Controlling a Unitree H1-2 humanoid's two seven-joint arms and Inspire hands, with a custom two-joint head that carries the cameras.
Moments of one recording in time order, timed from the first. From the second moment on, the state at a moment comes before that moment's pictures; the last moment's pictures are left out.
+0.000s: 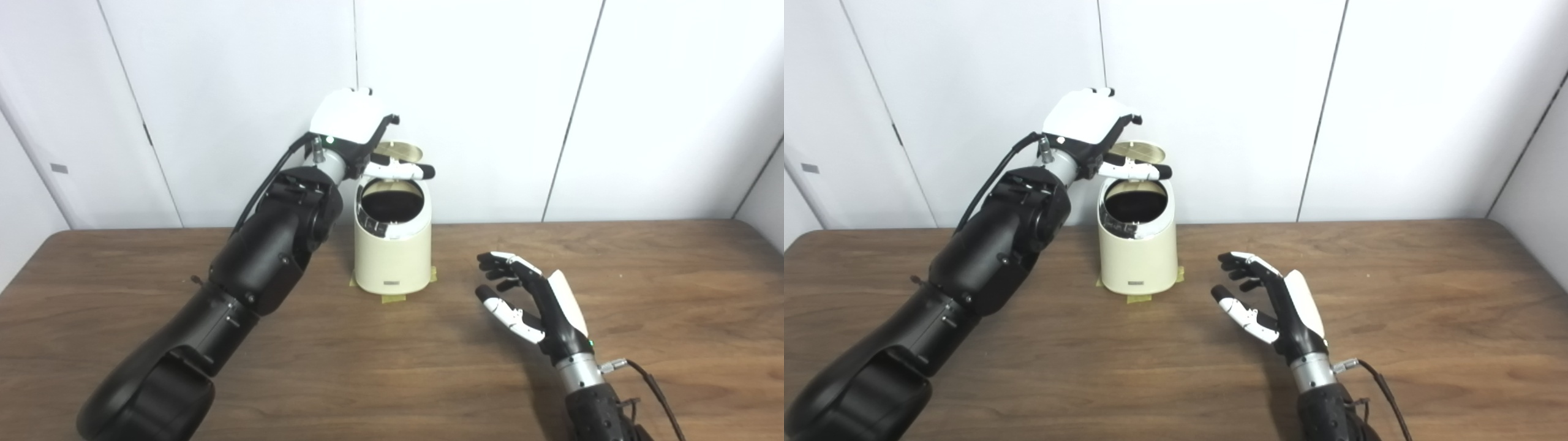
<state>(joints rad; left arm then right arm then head) -0.96 0.26 -0.50 0.30 1.06 0.26 -0.27 -0.23 -0.16 0.14 0.22 -0.42 -0.26 -0.19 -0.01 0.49</state>
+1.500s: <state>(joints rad) -0.74 0.19 -0.45 0.07 1.13 0.30 -0.47 -0.15 -0.17 0.14 0.09 -0.42 -0.11 -0.08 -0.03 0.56</state>
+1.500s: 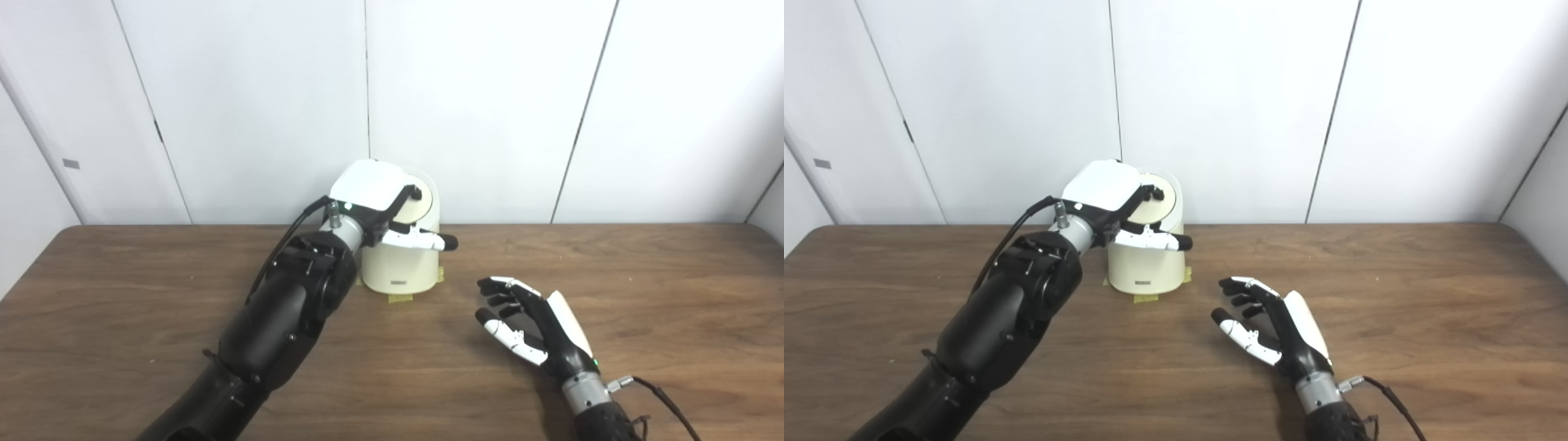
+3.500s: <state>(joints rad) -0.07 0.10 -0.02 -0.18 0.27 -0.17 0.06 -0.13 -0.16 0.12 0.07 -0.43 -0.09 -0.10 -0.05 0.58</state>
